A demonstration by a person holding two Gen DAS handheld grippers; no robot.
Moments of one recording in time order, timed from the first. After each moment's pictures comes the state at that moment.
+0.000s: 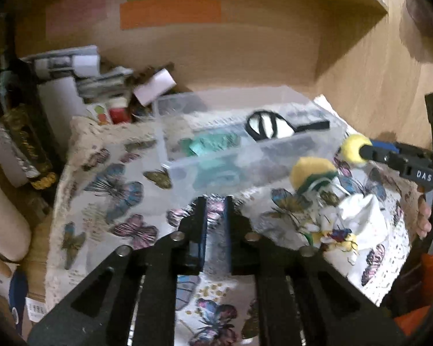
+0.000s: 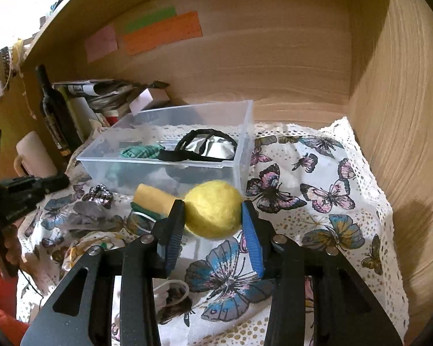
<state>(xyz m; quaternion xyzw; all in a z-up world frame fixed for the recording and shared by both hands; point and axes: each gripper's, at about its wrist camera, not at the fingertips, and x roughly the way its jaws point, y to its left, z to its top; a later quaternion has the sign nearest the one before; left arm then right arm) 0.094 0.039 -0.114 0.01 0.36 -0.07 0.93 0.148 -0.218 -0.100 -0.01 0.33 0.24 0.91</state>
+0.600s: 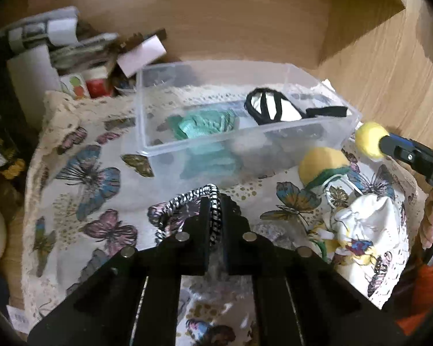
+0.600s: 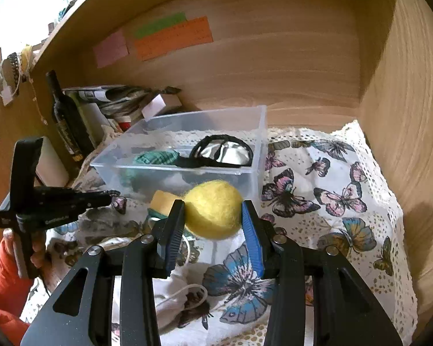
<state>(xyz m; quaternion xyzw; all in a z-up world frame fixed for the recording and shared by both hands) 0.121 0.042 -0.134 -0.02 0.40 -0.08 0.91 0.144 -0.211 -0.094 0.00 0.31 0.27 0.91</state>
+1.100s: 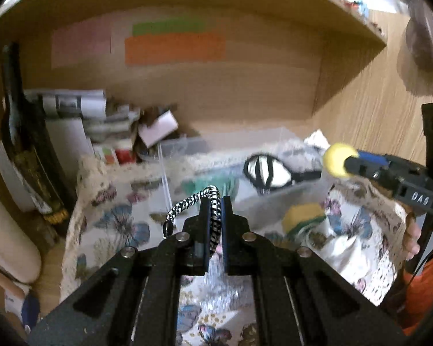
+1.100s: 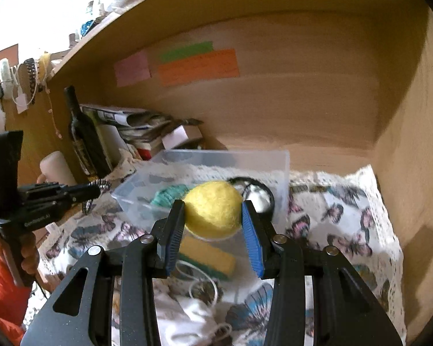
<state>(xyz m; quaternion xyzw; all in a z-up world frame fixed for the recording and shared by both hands) 0.099 0.047 -0.061 -0.01 0.28 -0.07 0.96 0.149 -0.180 -0.057 -0.02 0.25 0.30 0.92</state>
